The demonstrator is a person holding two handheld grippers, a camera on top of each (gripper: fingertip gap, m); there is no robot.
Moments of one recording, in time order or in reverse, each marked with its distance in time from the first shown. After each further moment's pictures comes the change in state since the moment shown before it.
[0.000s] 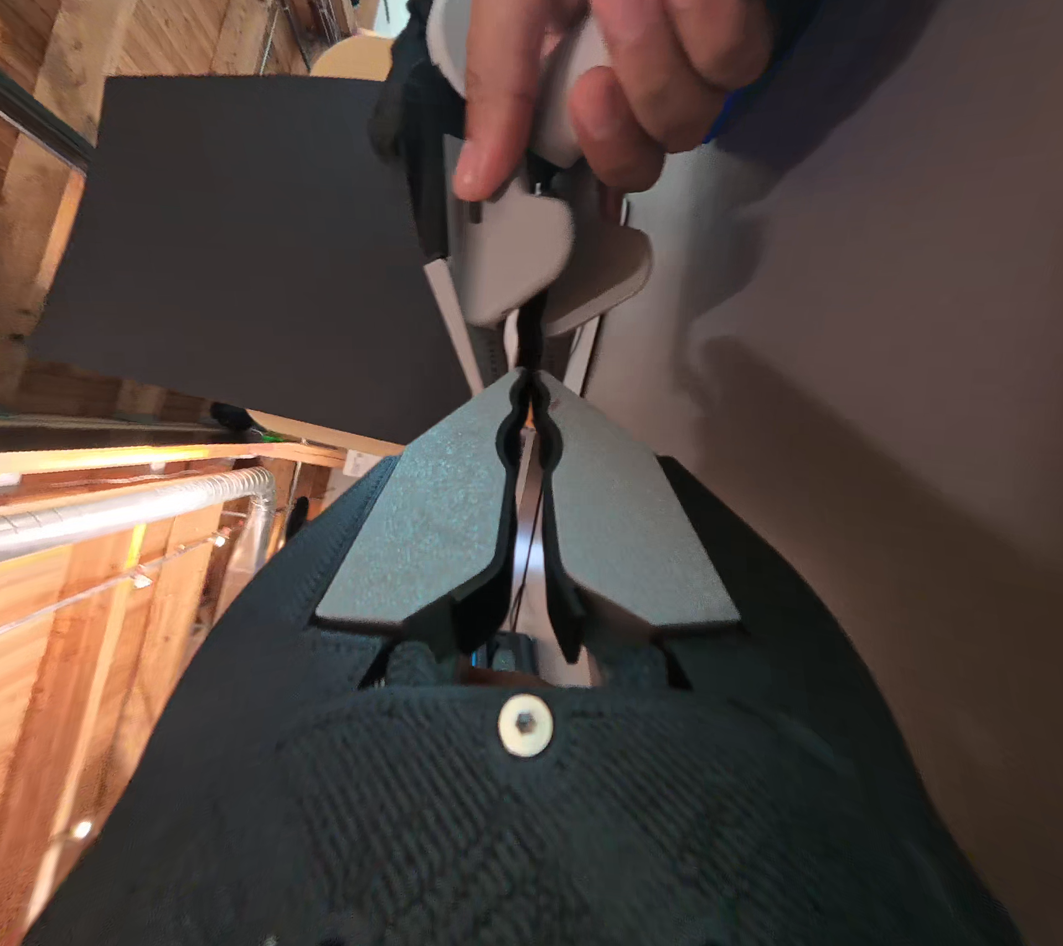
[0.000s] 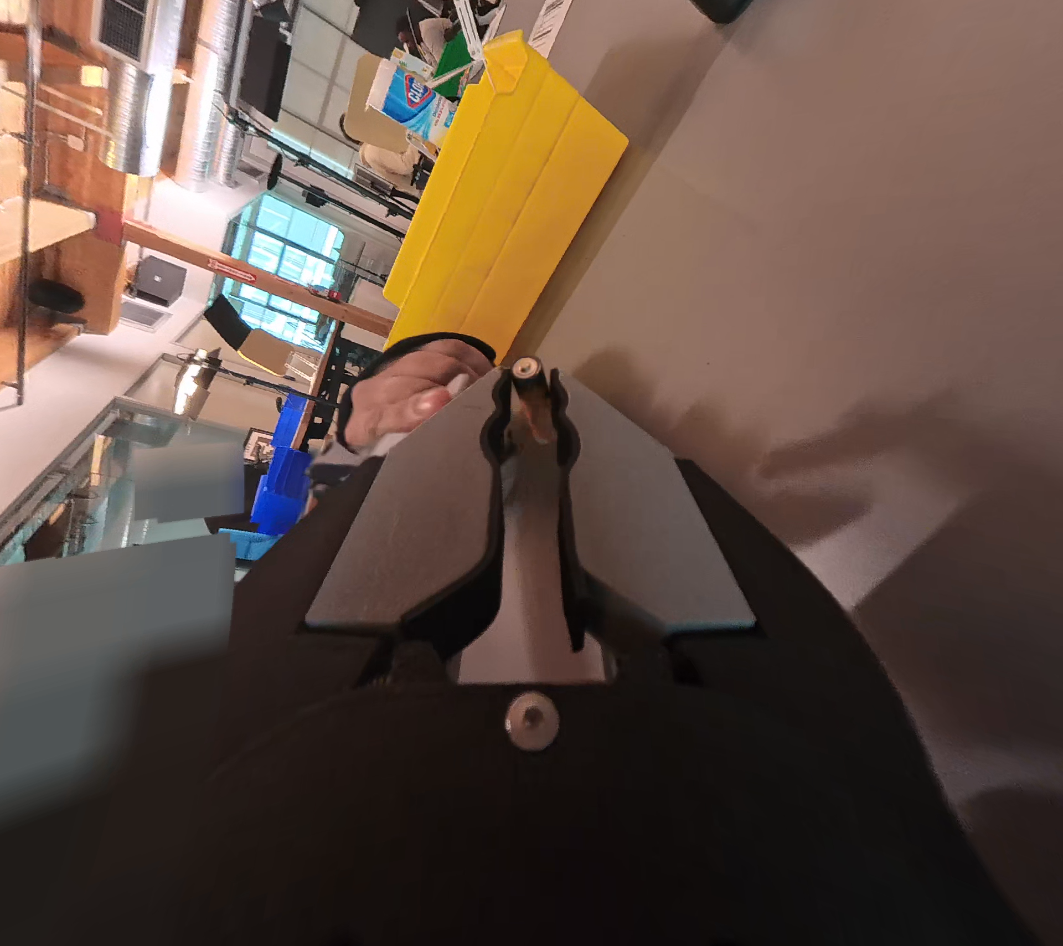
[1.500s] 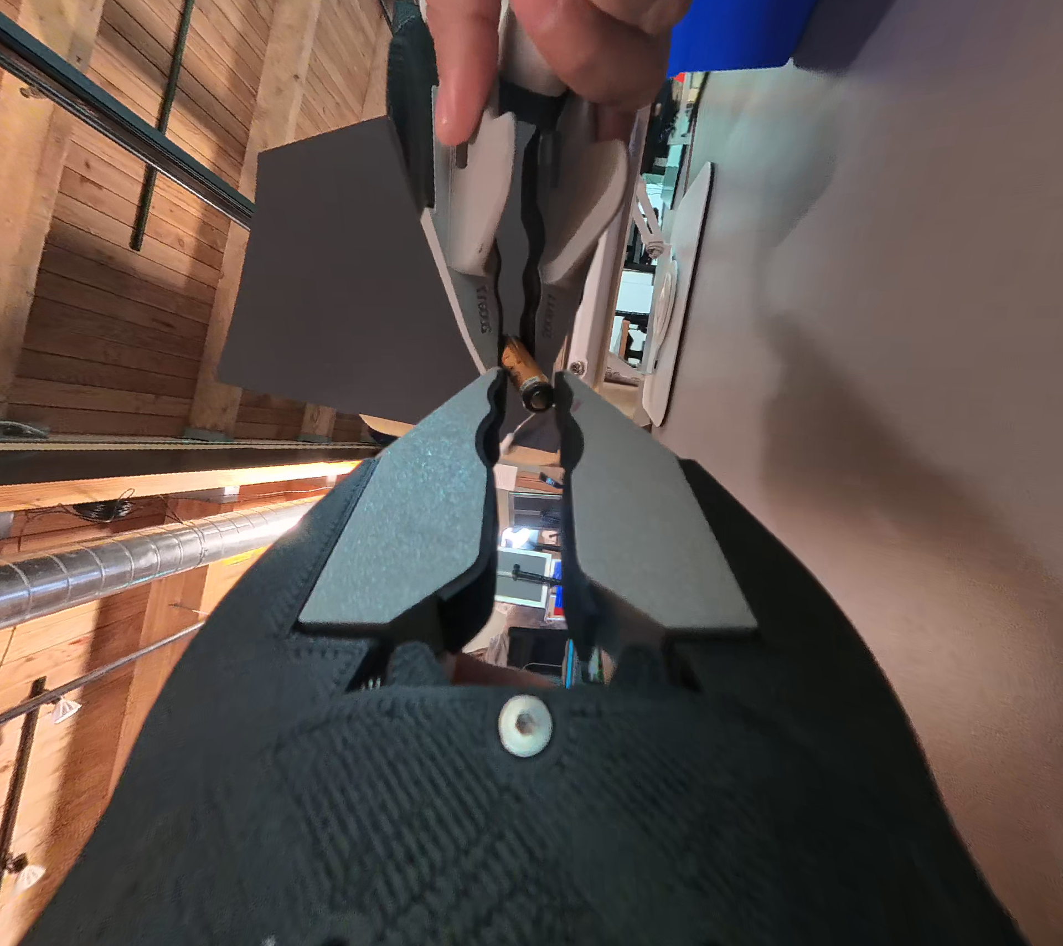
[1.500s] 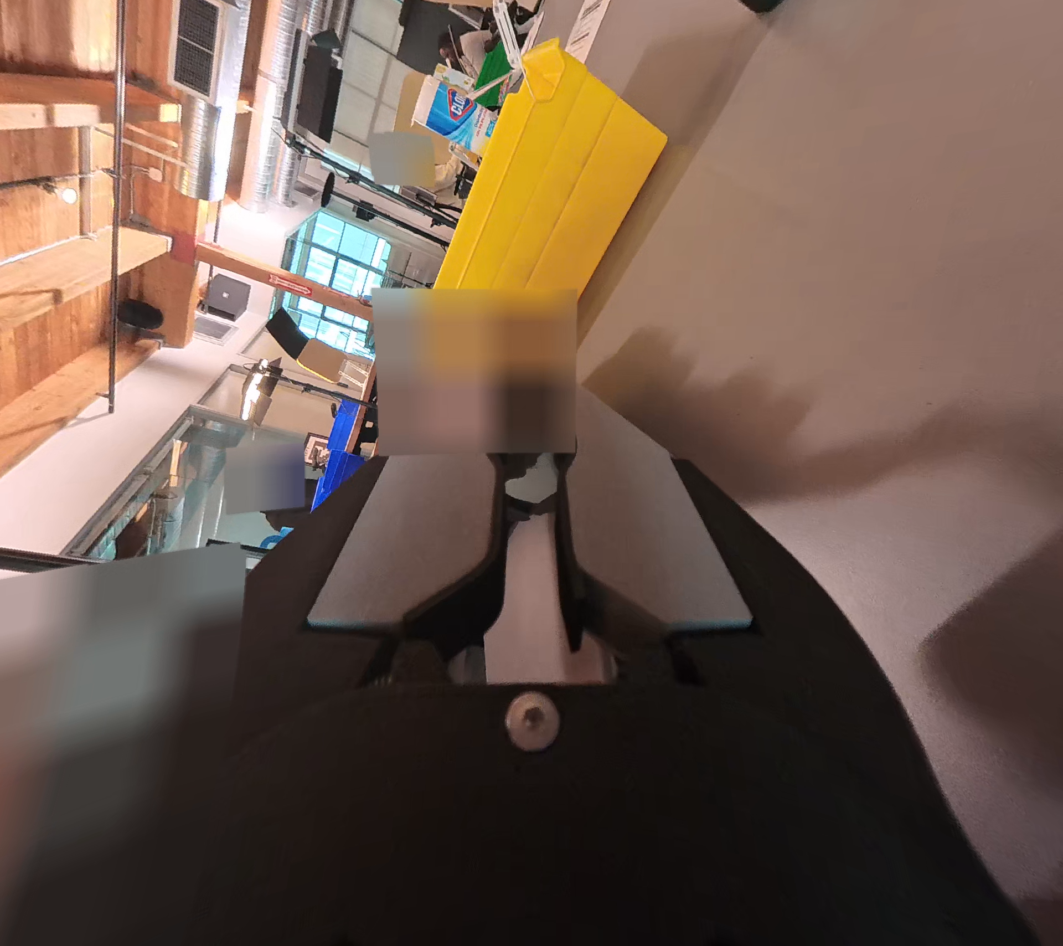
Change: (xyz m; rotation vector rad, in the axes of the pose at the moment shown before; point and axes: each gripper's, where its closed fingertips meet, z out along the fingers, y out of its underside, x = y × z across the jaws) left arm -0.009 0.013 -0.003 0.021 -0.203 0.201; right arm -0.015 -0.001 -0.007 0.006 -0.073 0.059
